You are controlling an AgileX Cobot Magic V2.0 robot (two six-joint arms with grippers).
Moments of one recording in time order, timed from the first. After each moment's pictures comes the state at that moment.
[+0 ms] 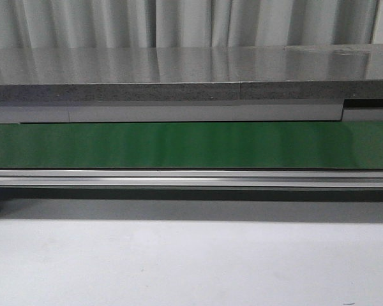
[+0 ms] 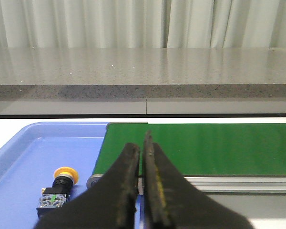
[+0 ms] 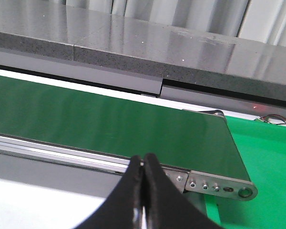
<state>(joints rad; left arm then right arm) -0.08 0.00 0.00 0.10 0.08 -0.04 0.03 -0.01 0.03 -0.04 0.13 -0.06</state>
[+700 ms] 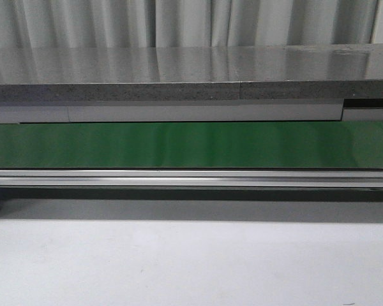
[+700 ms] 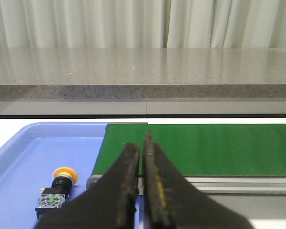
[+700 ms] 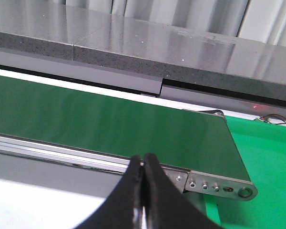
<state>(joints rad) -0.08 0.00 0.00 0.08 0.08 -0.04 0.03 -0.01 0.03 -0.04 0.13 -0.06</state>
